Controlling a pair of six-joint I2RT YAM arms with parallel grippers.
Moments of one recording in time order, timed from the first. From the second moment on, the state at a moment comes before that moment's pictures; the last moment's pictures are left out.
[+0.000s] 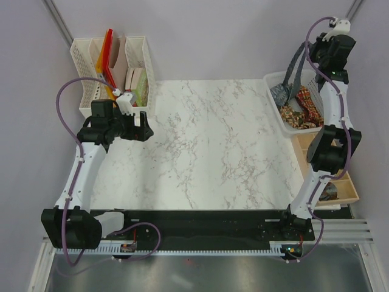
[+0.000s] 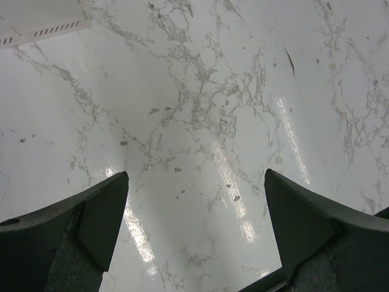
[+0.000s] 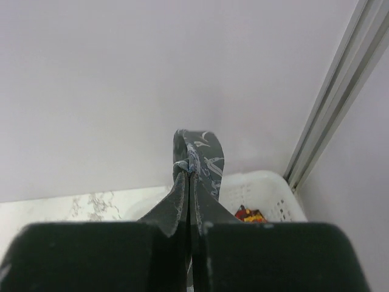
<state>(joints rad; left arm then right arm) -0.02 1.20 1.14 -0.65 0.40 0.06 -0.25 2.08 2.05 -0.06 -0.18 0.08</state>
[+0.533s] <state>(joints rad) -0.02 1.15 1.14 -0.65 0.40 0.04 -0.25 1.91 2.23 -0.06 -0.23 0.17</state>
